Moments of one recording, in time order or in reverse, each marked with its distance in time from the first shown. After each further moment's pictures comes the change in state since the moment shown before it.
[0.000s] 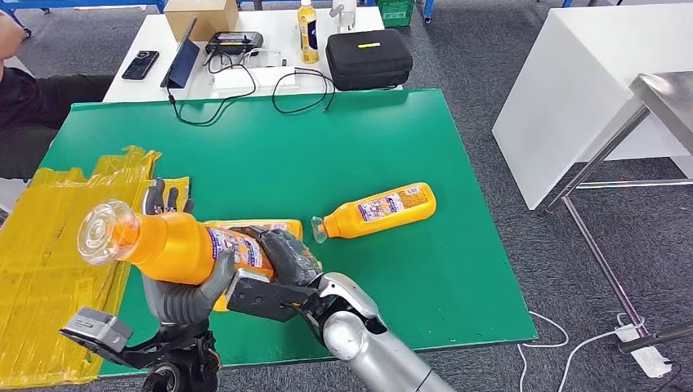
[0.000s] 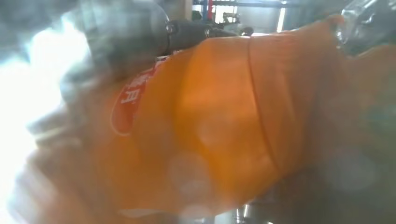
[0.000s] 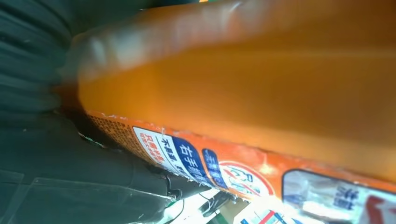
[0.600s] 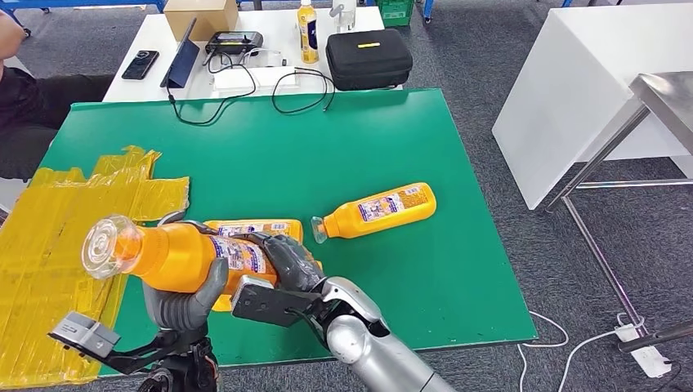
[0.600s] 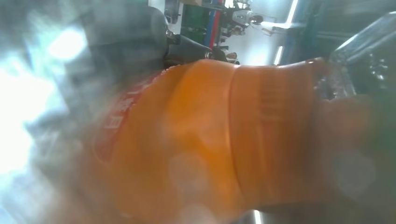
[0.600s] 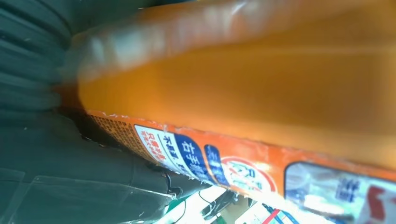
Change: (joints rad) left arm 0.017 0.000 0.022 0.000 0.131 -0.057 -0.025; right arm 0.006 -0.025 0.001 -0.001 -0.015 -0.015 -0.017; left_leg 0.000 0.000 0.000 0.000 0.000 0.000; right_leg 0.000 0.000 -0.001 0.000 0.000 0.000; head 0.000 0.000
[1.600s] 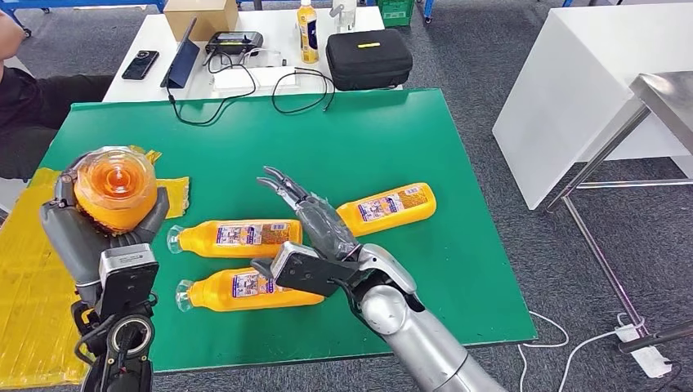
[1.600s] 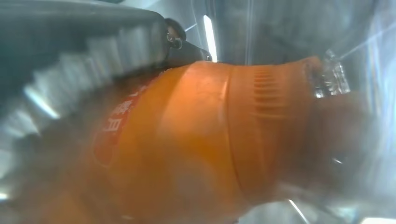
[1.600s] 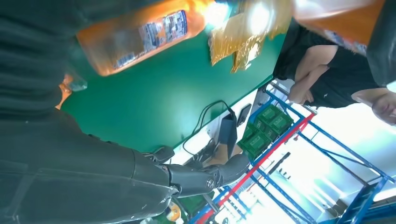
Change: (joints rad) left arm -0.244 0.158 0.144 -0.014 -0.879 0.596 0.192; right arm -0.042 -0.093 -0.105 -0.192 -0.066 0.042 -0.027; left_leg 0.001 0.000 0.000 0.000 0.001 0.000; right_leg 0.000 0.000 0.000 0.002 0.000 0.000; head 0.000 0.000
